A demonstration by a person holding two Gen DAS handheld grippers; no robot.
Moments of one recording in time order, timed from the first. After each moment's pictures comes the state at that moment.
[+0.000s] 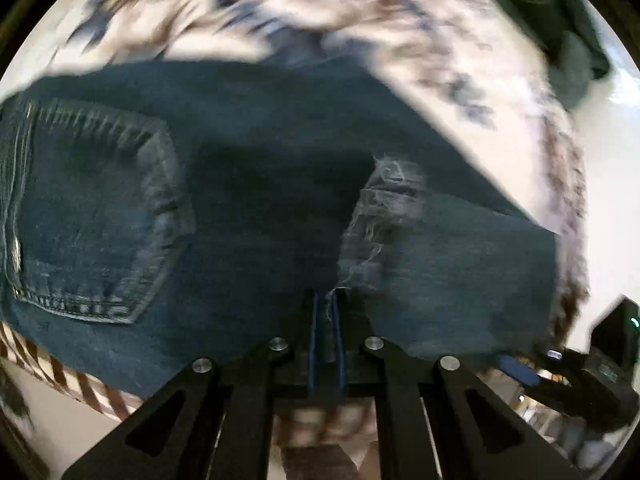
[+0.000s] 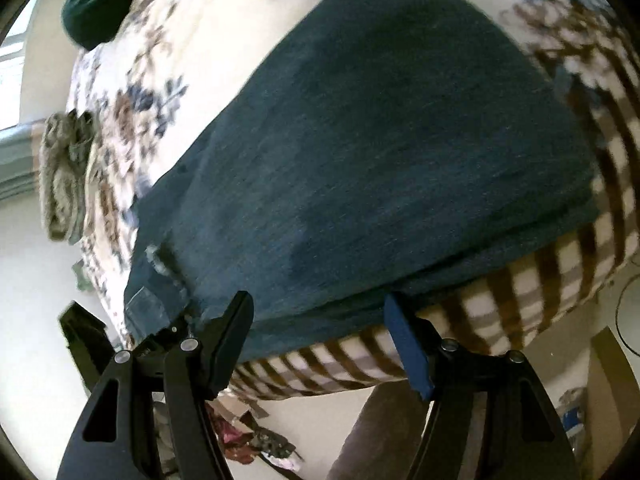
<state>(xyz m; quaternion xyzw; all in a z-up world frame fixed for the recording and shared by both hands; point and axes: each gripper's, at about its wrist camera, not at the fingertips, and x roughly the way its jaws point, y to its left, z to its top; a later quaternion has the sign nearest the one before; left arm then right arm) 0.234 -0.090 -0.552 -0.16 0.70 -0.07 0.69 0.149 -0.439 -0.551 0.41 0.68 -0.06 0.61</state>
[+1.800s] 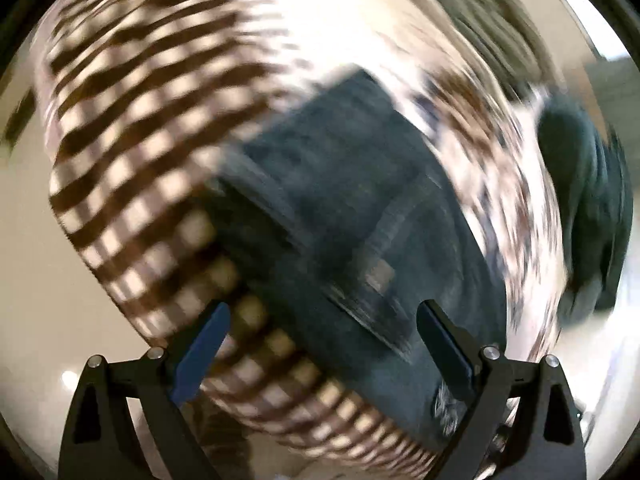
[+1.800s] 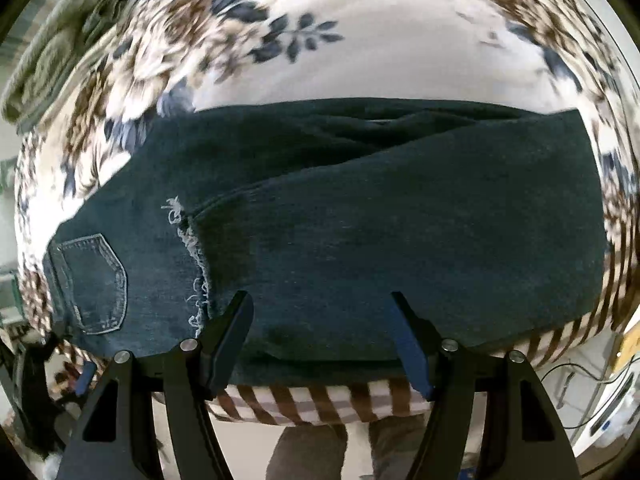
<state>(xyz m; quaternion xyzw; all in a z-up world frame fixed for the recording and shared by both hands) 0.151 0.127 -0.528 -0.42 0.55 0.15 0.70 0.211 -0.289 -0.525 0.14 0.71 -0.04 0.69</state>
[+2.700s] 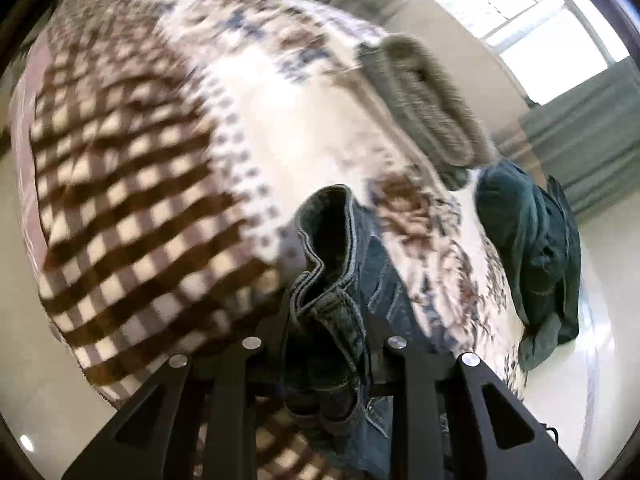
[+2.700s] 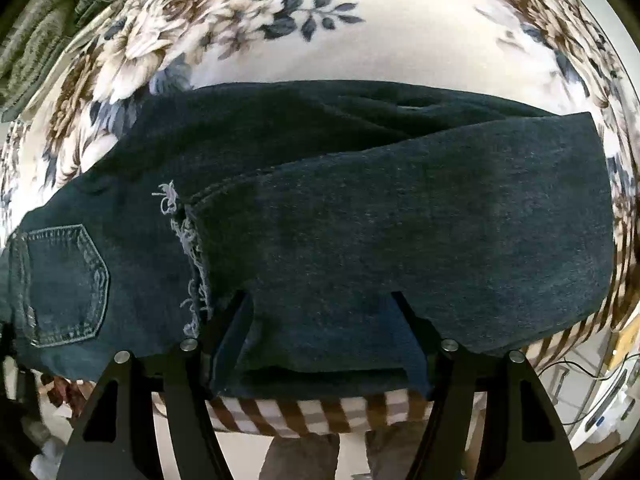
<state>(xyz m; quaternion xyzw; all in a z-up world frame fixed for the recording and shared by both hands) 0.154 0.131 -0.476 -0.40 0.39 0.11 0.82 0.206 -0.265 -0.543 0.12 0.71 -0.06 0.69</state>
